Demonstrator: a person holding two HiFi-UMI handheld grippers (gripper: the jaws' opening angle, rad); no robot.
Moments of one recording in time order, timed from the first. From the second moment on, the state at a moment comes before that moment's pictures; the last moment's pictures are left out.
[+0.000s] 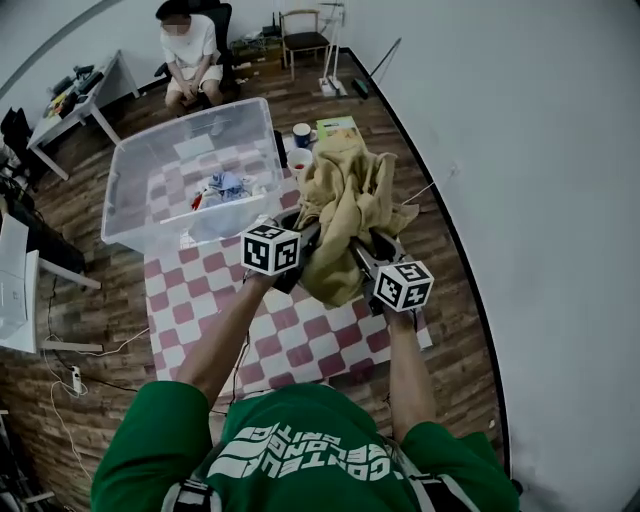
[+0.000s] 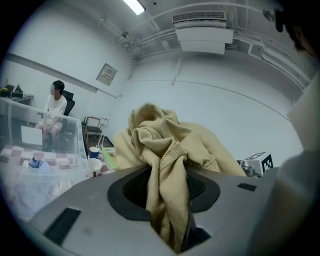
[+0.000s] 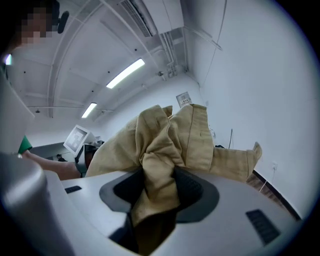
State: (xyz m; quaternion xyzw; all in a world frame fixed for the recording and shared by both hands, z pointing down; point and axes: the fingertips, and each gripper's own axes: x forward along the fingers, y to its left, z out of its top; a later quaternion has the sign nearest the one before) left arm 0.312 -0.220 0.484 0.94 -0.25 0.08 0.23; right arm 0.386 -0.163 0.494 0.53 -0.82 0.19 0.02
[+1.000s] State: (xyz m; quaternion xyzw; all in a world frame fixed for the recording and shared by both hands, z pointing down) left arm 0.126 -0.268 0.363 0.92 -0.35 -0.02 0.15; right arm 0.212 -0.232 0.376 0.44 -0.89 0.08 0.02
